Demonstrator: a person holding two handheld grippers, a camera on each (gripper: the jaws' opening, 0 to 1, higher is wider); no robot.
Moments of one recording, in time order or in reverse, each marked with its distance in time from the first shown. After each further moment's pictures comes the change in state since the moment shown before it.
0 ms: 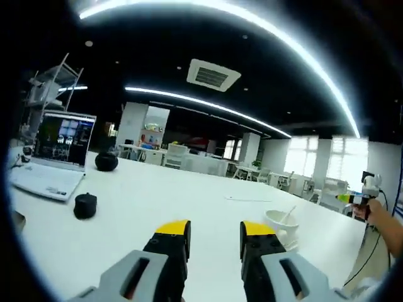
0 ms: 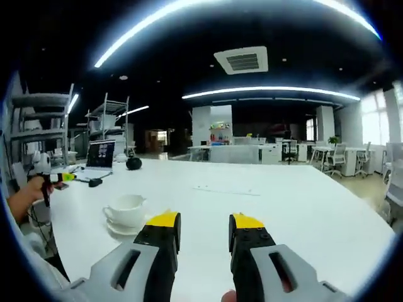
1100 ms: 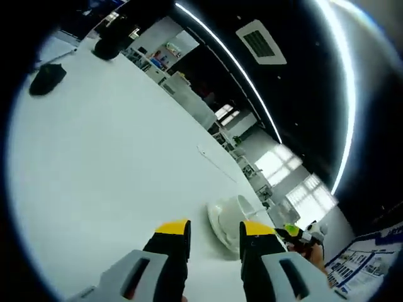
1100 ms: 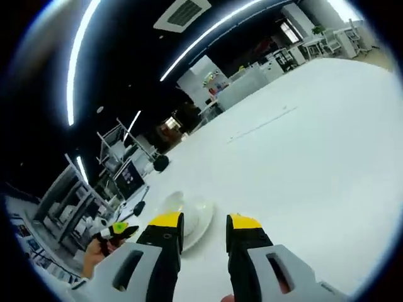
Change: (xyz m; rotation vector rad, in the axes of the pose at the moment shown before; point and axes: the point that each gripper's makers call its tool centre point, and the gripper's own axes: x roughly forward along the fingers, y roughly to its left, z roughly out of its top) left arm 0.063 -0.052 -0.059 -0.577 0.317 -0.202; right arm 0.068 0.077 -0.054 0.590 0.282 0.183
